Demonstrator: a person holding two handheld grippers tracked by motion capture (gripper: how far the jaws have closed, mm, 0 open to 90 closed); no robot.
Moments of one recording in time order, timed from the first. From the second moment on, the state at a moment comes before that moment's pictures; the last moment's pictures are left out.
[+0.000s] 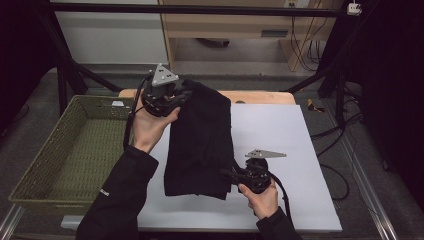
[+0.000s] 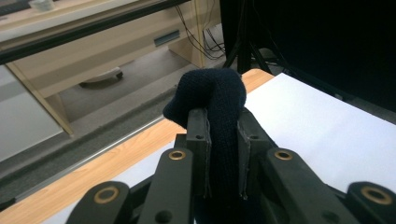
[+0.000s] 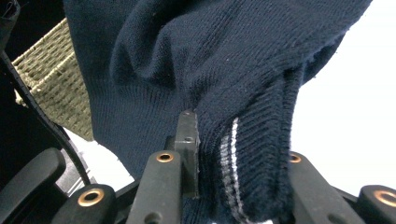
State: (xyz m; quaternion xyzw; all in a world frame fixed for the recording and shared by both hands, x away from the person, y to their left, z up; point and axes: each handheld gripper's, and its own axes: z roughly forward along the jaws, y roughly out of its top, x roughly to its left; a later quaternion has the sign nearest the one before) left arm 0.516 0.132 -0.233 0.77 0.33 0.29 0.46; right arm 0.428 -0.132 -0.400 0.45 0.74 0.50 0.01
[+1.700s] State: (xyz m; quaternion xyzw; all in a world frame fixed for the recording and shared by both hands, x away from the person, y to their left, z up) left arm 0.495 0.227 -0.176 0.75 0.37 0.36 0.42; right arm 0.442 -0.021 -0.371 0.39 0.73 0.56 -0.02
